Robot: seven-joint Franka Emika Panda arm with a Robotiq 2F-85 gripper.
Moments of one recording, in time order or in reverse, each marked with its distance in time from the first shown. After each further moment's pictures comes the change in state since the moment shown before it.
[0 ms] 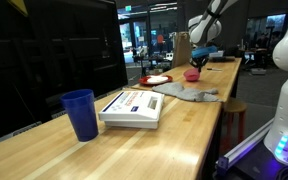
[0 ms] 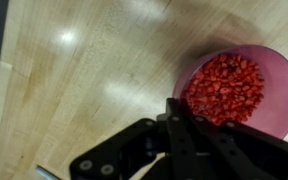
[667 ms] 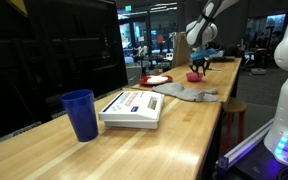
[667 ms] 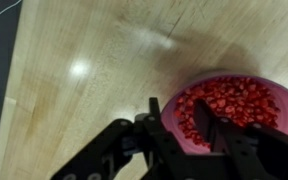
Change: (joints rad) arm 0.048 0.081 -0.042 0.070 0.088 -0.140 -0.004
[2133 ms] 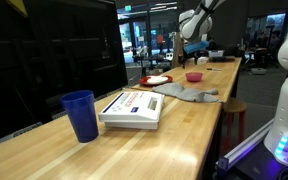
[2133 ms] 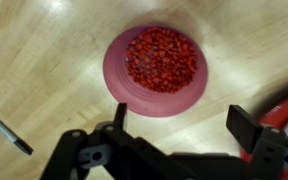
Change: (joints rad) arm 0.097 -0.114 0.022 -0.016 -0.079 0.097 -0.173
